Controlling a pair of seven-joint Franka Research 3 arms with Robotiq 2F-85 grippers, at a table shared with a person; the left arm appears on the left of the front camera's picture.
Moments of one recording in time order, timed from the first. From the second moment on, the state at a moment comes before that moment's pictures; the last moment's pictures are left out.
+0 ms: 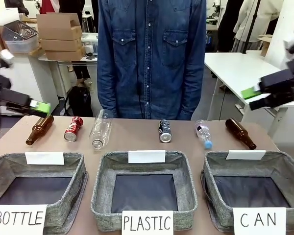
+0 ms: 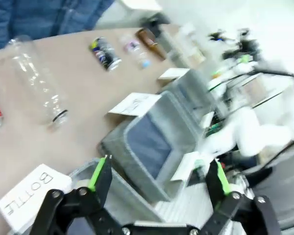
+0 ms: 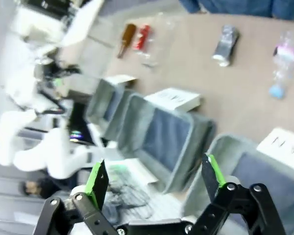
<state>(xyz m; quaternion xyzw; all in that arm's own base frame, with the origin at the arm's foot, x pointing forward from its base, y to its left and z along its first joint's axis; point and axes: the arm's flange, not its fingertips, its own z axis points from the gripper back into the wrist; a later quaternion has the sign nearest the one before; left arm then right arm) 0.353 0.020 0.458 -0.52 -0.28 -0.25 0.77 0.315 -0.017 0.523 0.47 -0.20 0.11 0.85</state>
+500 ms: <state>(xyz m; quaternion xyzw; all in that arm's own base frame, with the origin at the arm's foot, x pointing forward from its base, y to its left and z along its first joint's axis) 0.383 0.013 0.421 -0.68 -0.23 -0.05 0.69 0.350 -0.032 0.488 0.58 -0.09 -0.10 0.80</state>
